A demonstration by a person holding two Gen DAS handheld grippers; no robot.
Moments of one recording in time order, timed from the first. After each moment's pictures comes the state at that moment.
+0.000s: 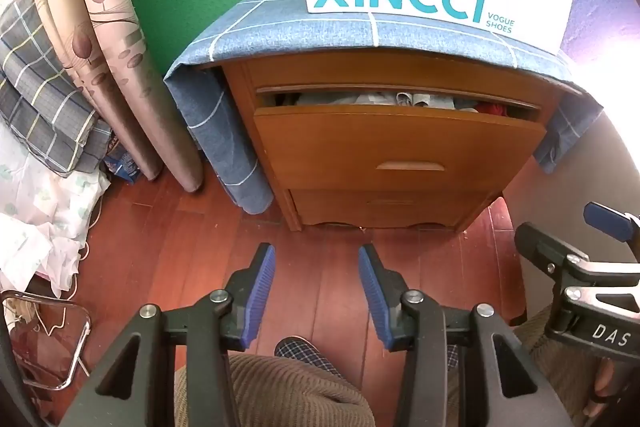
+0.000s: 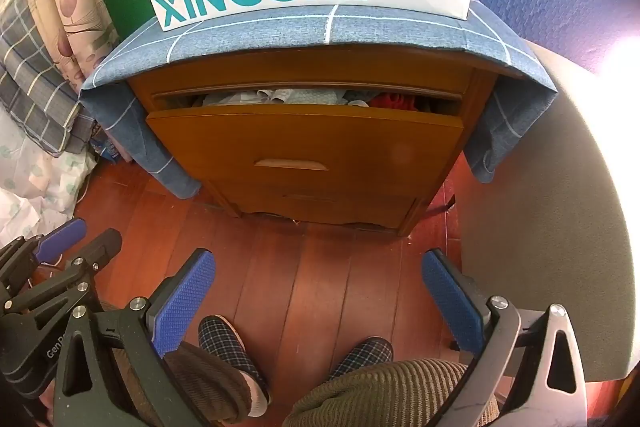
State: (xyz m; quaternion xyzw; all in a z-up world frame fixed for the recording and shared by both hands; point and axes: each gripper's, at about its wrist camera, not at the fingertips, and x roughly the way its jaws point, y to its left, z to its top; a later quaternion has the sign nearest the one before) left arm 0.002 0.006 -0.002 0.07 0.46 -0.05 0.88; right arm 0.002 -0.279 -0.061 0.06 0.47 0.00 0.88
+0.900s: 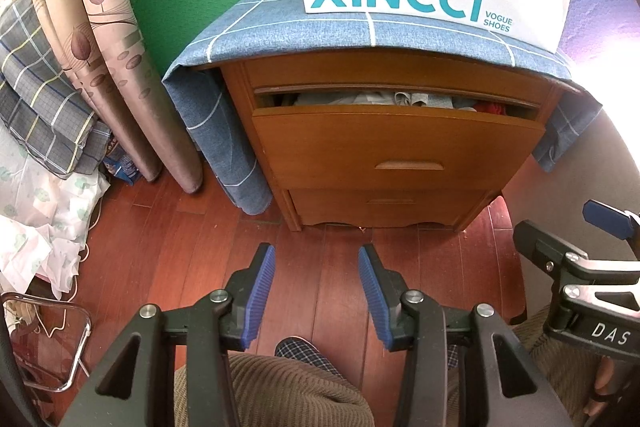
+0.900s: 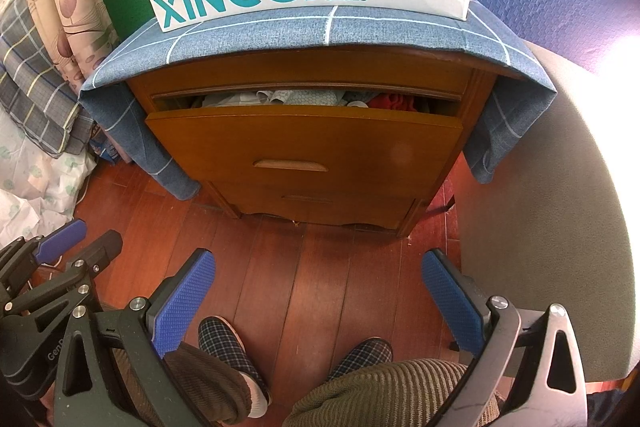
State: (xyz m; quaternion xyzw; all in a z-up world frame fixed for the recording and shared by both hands) left arm 0.000 0.003 -0.002 0.07 0.46 -0.04 0.88; right arm 0.002 -0.279 -0.061 0.06 0.47 0.00 0.88
